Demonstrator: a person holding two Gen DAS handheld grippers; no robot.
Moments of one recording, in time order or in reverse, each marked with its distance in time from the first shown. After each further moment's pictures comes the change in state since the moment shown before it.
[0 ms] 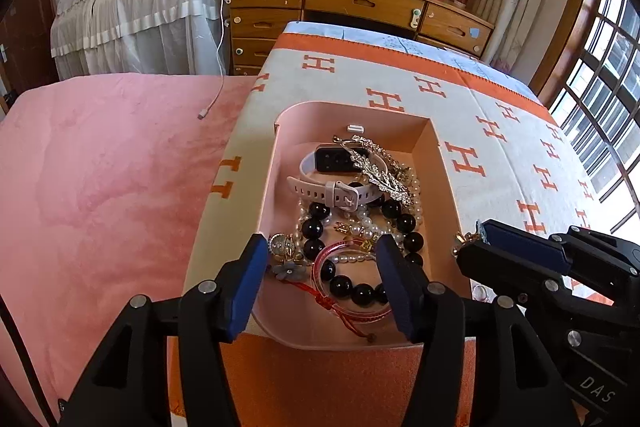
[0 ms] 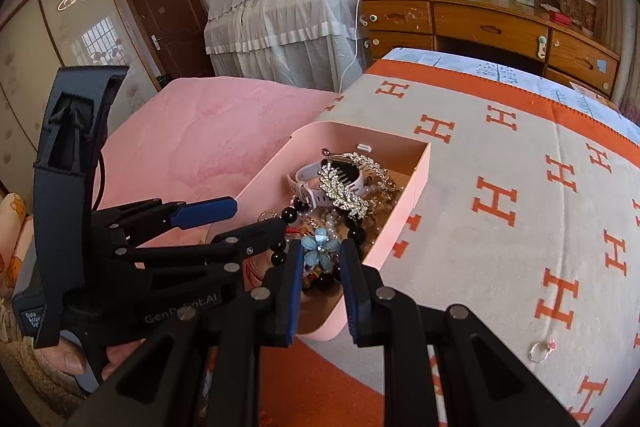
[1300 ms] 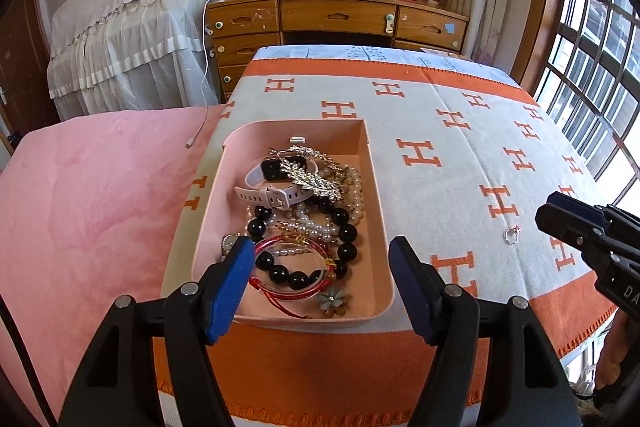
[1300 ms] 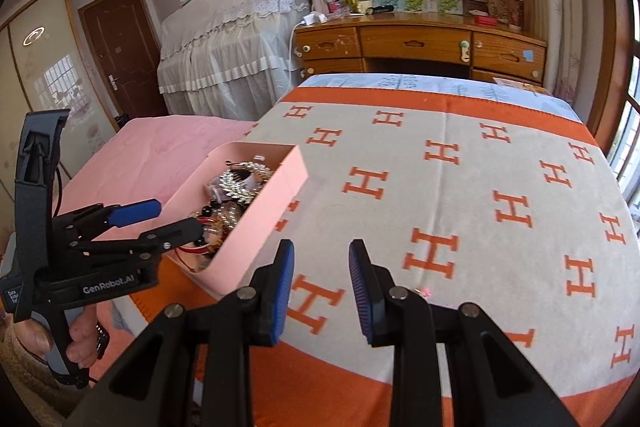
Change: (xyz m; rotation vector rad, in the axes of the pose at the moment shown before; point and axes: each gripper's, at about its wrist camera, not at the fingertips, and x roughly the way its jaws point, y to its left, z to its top) left arm -0.031 -0.063 -0.016 0.115 -0.065 0.035; right arm -0.081 -0.082 -0.046 0.128 -0.121 -0.191
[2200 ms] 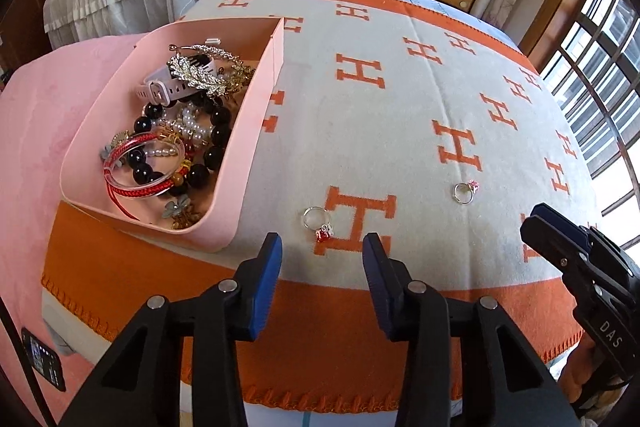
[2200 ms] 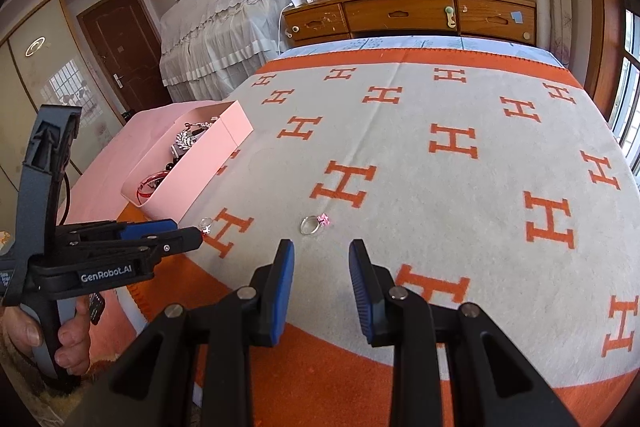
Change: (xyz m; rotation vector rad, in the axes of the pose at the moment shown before) left arm 0.038 -0.080 -0.030 -0.151 0.218 -0.036; right arm 0.000 -0.079 -0.043 0.014 0.069 0.107
